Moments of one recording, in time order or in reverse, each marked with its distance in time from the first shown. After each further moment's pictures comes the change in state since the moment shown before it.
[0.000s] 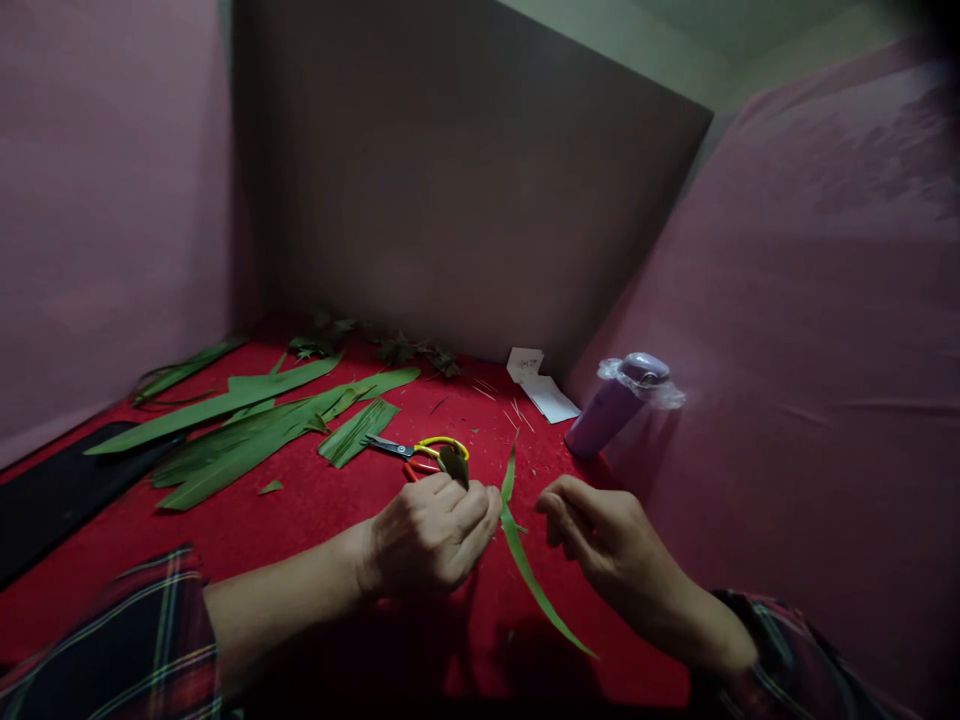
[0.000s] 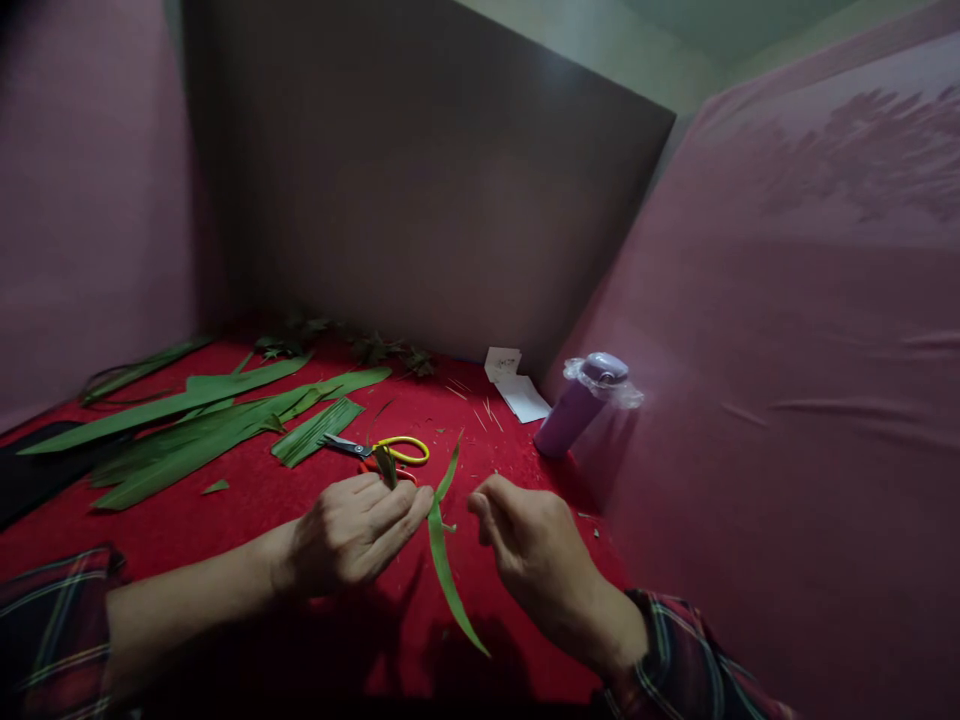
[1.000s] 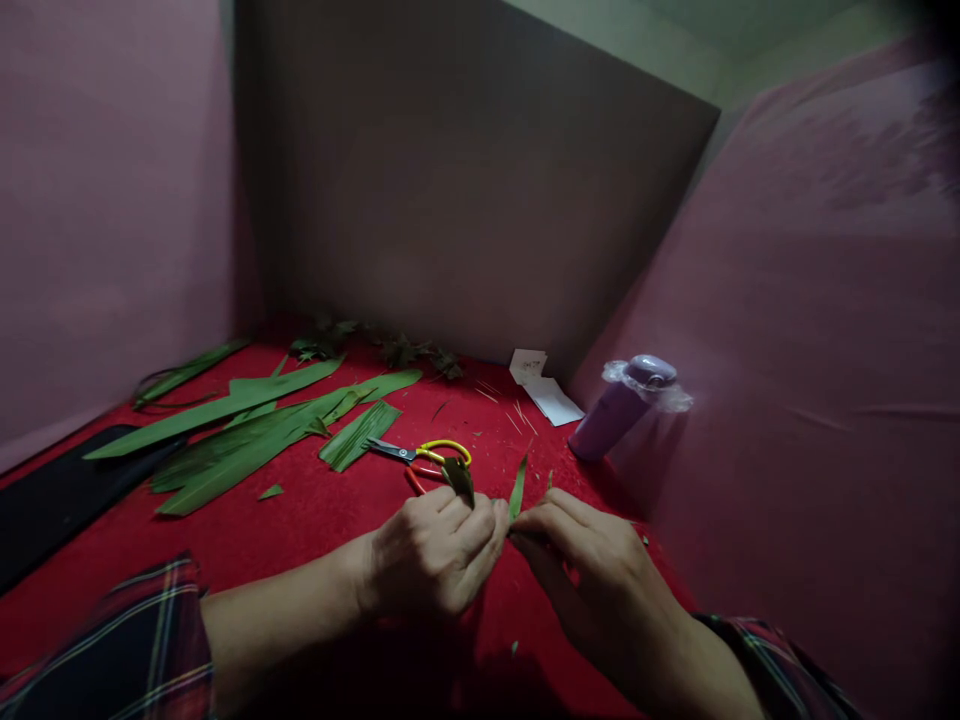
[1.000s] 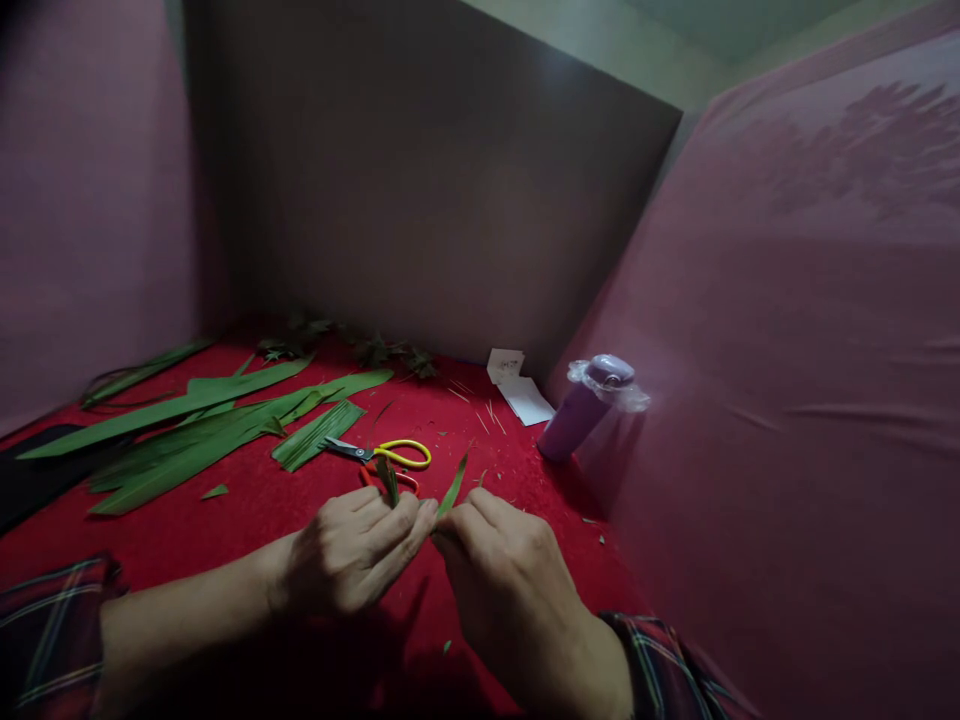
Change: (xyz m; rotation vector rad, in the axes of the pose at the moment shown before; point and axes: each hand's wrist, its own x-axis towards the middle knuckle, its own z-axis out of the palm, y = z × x) left_hand 0.003 0.003 -0.005 -0.011 0.050 0.003; right_hand 0.003 -0.023 0.013 -0.166 0.081 -0.262
